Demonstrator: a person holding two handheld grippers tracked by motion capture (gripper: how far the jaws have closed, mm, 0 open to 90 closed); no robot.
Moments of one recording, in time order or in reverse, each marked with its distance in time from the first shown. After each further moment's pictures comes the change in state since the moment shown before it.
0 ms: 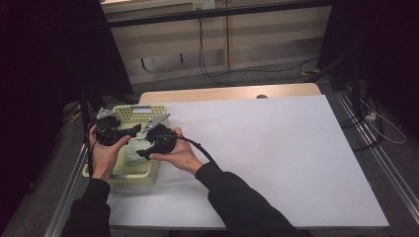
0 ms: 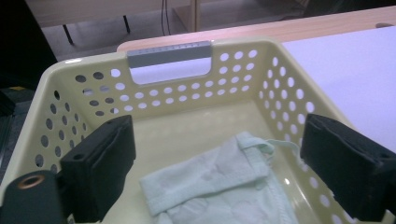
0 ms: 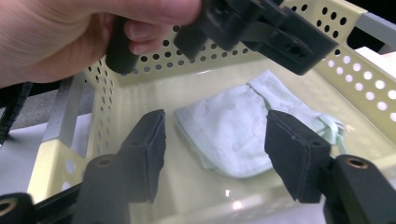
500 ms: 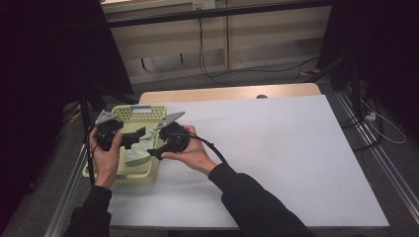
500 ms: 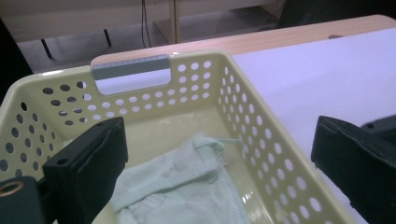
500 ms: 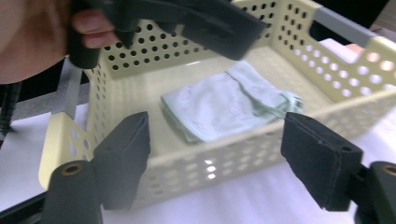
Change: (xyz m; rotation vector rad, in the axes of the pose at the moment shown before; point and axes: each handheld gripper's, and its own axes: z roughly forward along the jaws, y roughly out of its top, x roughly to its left) left arm -0.025 -0.002 -0.022 -0.056 -0.072 0.022; right arm -0.008 -0.012 -0.037 -0.012 -0.049 0.033
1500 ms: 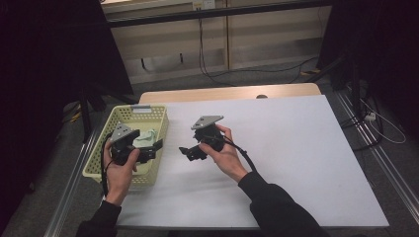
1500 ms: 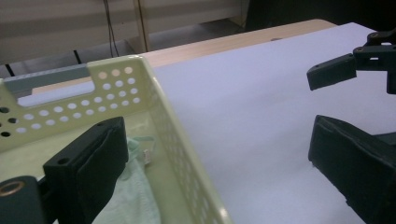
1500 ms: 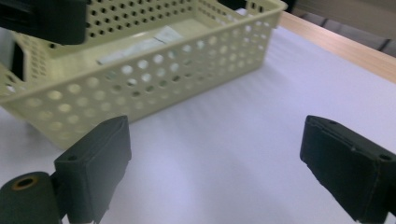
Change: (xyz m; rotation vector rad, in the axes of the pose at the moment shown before) left arm -0.068 -0.016 -0.013 -0.059 -0.094 0.071; right arm -0.024 -0.054 -0.068 -0.009 -0.210 0.097
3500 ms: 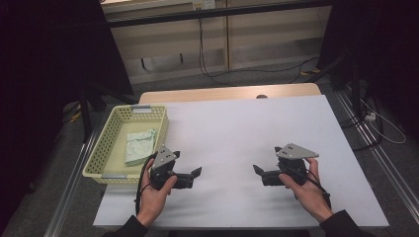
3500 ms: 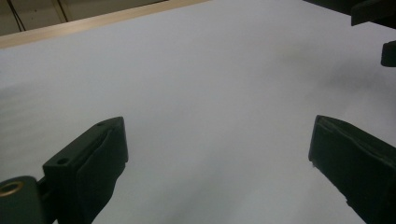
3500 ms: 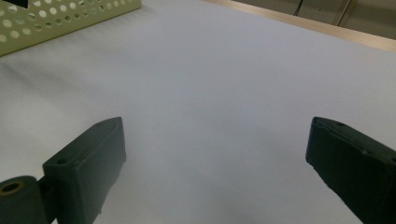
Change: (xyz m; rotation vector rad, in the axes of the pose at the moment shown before) left arm -0.096 -0.038 0.024 0.051 -0.204 0.077; right arm -0.034 -0.132 -0.174 -0.050 -0.305 0.134
